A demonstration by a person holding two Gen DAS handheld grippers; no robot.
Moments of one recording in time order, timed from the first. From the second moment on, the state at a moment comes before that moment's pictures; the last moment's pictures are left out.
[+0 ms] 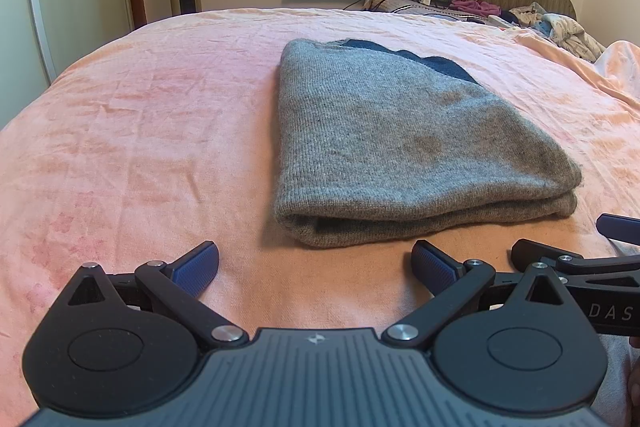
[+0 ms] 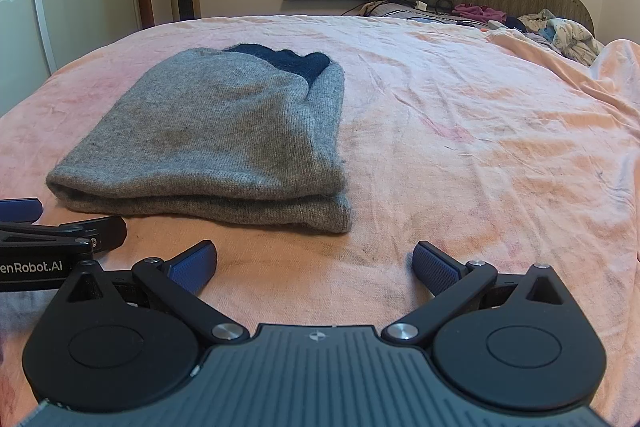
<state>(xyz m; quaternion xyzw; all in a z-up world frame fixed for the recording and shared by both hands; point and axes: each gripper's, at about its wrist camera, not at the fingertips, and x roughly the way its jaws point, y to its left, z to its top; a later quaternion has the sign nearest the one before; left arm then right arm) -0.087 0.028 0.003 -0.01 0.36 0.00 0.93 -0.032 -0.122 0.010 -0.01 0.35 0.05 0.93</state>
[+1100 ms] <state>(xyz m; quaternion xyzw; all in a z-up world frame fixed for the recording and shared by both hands) -0.086 0.029 0.006 -0.01 0.37 0.00 0.93 -0.031 -0.122 0.013 -0.02 0.37 0.05 0.93</state>
